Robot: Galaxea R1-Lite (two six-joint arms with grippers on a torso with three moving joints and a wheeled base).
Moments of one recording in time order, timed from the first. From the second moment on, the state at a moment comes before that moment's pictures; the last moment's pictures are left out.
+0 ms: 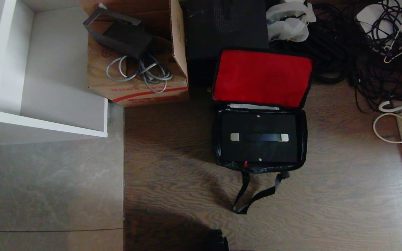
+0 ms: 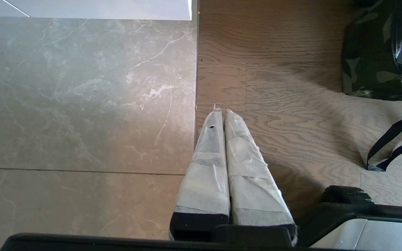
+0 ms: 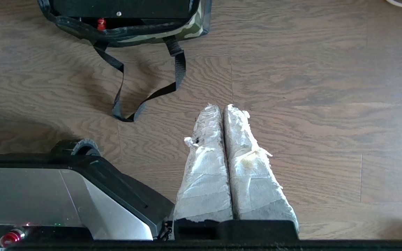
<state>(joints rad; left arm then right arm) 0.00 0.00 0.00 -0.02 0.02 -0.04 0.00 0.00 -0.06 0.15 0.03 -0.01</state>
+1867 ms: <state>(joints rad) 0.00 0.00 0.00 -0.02 0.02 -0.04 0.00 0.00 -0.06 0.16 0.01 0.01</state>
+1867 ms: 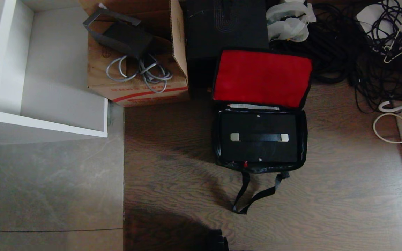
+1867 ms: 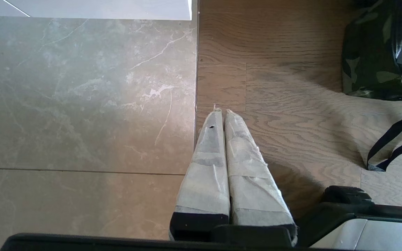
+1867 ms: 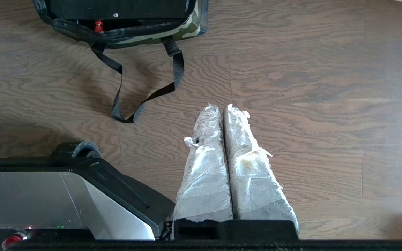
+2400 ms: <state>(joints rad) 0.00 0.00 0.00 -0.02 0.02 -0.04 0.00 0.29 -0.50 0.46 0.15 0.10</state>
